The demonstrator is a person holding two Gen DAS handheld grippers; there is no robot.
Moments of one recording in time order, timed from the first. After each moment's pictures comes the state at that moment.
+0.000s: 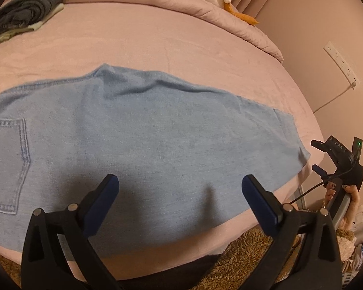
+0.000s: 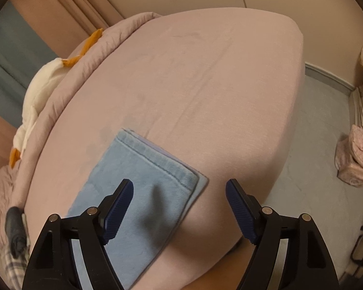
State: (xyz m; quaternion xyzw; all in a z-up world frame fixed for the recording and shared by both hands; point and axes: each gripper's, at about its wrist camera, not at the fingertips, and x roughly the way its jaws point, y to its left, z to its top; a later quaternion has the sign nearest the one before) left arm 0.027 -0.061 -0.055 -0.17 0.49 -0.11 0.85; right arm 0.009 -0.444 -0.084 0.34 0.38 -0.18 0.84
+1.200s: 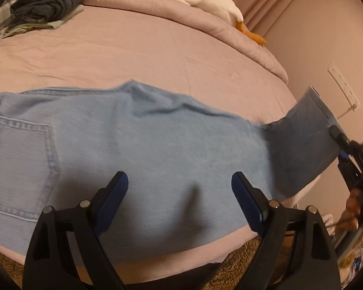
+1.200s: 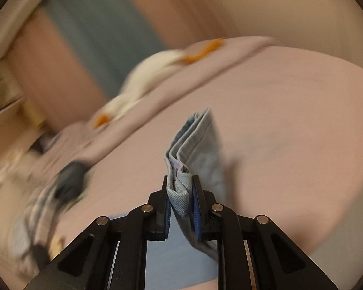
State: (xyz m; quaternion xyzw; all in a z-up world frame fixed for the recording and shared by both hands) left arm 0.021 -0.024 -0.039 -0.21 0.45 -0.08 0.86; right arm -0.006 -0.308 0.011 0.23 0.29 0.15 0.92
